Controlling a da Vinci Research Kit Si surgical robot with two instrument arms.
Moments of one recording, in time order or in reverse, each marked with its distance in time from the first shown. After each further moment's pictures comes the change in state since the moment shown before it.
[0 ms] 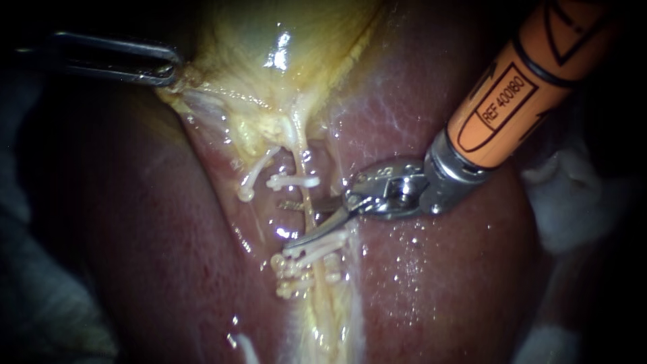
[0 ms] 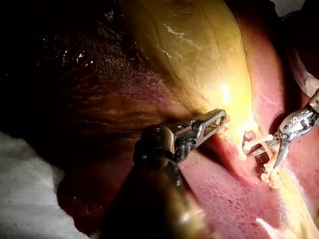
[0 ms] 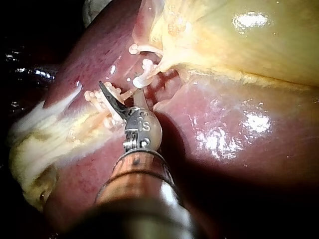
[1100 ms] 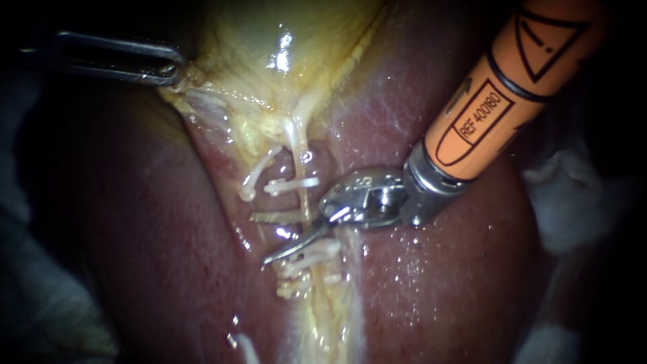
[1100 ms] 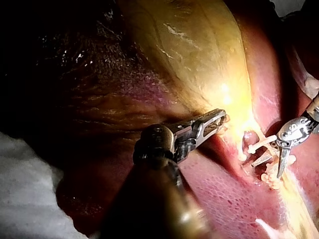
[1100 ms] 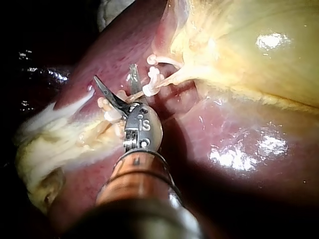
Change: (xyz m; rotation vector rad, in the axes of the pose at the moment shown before) right arm 0.003 -0.002 0.002 0.087 0.106 -0.115; left arm 0.000 0.000 0.000 0.003 0.003 0.000
